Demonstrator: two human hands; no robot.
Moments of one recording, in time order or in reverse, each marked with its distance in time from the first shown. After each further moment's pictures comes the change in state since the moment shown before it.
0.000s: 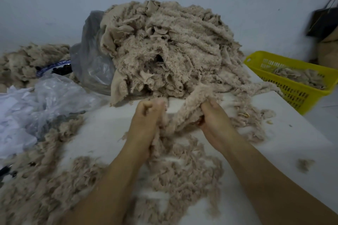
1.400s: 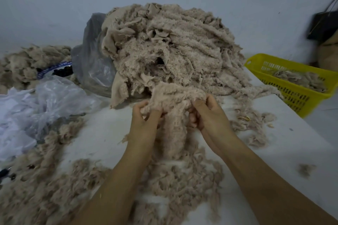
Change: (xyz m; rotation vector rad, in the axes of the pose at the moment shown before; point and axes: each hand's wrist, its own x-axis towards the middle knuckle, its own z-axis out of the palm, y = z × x) left_hand 0.004 -0.008 0.006 -0.048 0.064 0.043; right_hand -0.009 -0.004 0.004 0.003 -0.100 -0.192
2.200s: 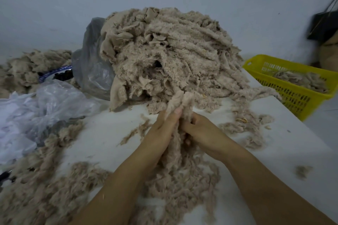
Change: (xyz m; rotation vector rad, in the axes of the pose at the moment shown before) left_hand -0.018 0.006 0.019 0.252 -0.369 -0.054; right_hand -0.003 0.006 -0.005 -0.370 -0.292 0.181
